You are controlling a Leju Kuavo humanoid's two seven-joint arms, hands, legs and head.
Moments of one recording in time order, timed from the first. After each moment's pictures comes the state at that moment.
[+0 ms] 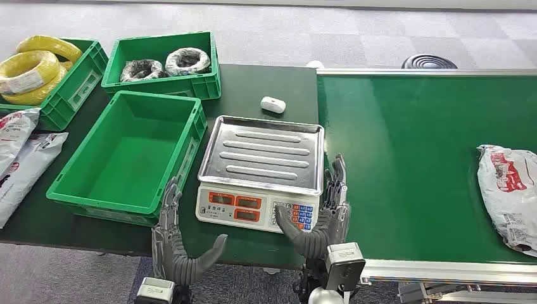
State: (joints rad) left arm 0.07 -0.13 -0.54 -1.57 -0.09 0.62 -0.70; right arm 0.01 0.19 0.54 -1.46 0.26 -0.65 -0.65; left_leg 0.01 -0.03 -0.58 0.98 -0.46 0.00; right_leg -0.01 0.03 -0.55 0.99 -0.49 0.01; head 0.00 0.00
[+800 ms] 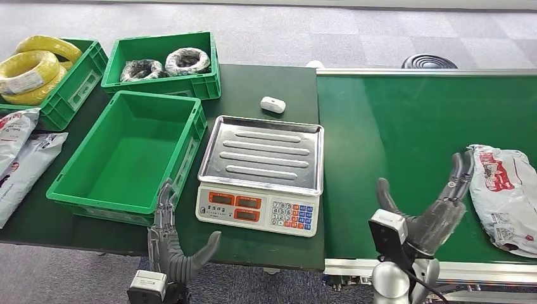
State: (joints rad) left arm 0.07 -0.12 -0.52 -1.56 -0.02 0.60 -0.70; right arm -0.06 0.32 -0.22 -1.53 0.98 -0.70 -0.62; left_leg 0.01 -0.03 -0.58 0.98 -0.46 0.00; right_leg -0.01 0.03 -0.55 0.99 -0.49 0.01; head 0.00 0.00
